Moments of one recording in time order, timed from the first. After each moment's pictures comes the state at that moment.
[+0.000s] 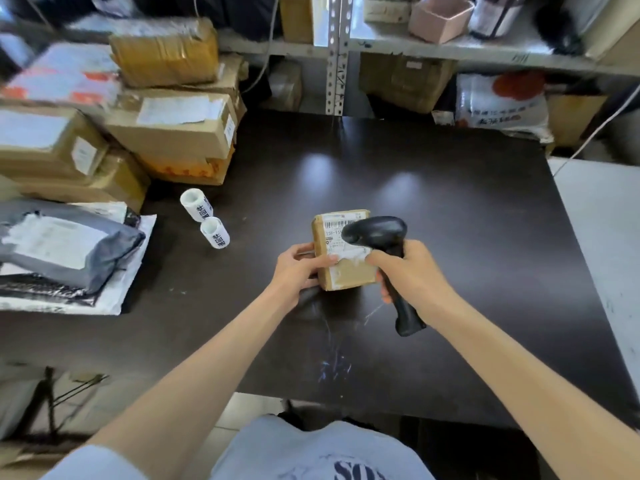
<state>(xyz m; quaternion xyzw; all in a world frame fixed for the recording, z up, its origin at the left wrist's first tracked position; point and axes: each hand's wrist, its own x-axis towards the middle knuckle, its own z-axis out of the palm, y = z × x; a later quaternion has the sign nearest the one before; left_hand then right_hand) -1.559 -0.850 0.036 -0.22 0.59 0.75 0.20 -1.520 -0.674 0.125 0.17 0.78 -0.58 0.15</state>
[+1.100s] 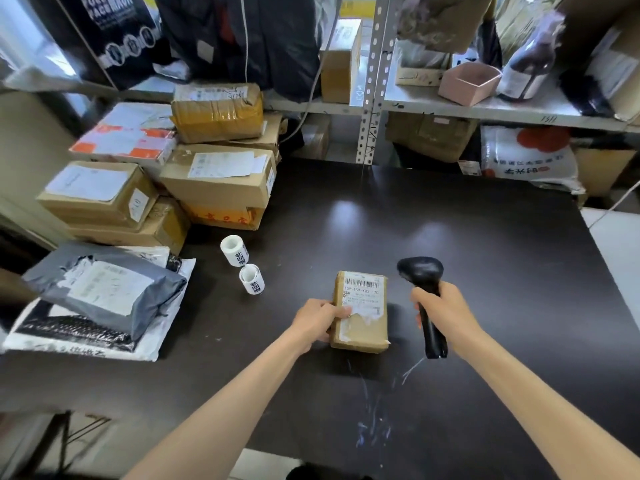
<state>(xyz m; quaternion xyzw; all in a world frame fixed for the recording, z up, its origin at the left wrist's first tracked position) -1.584 -0.890 0.033 -0.18 0.73 0.58 0.32 -1.572 -0.672 0.086 0.22 0.80 -0.54 0.13</state>
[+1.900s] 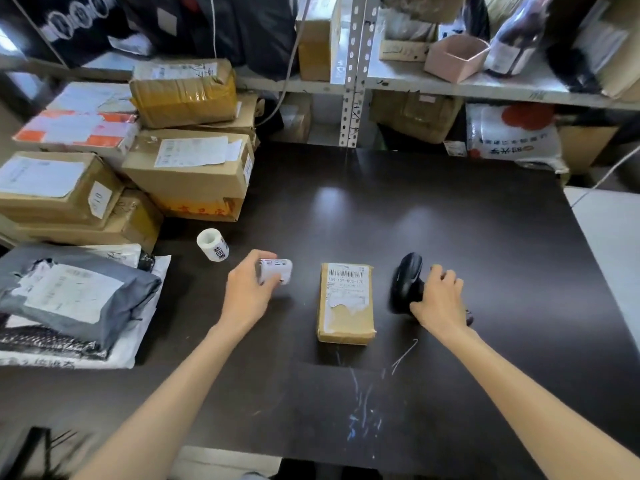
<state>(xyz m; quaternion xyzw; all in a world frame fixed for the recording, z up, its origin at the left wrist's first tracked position) -1.603 -0.958 0.053 -0.09 0.90 0.43 0.01 -1.582 -0.657 0.040 0.17 0.97 -0.14 0.08</state>
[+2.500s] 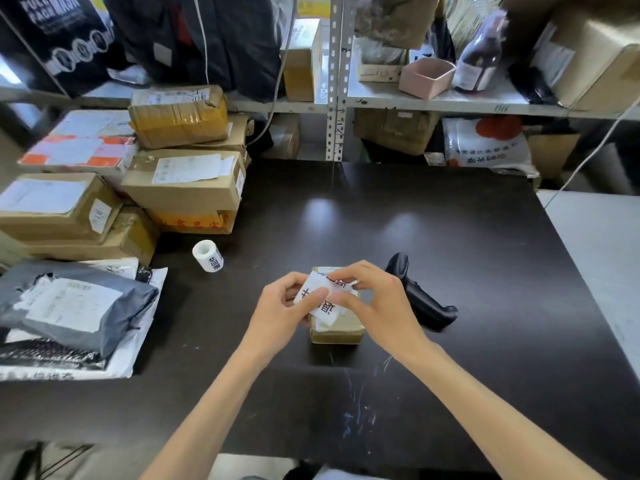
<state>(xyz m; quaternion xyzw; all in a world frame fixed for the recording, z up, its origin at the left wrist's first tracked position) -1.548 -0.906 0.102 0.02 0.74 0.66 0.12 -1.537 -0.734 0.127 -0.07 0.85 -0.52 -0.01</state>
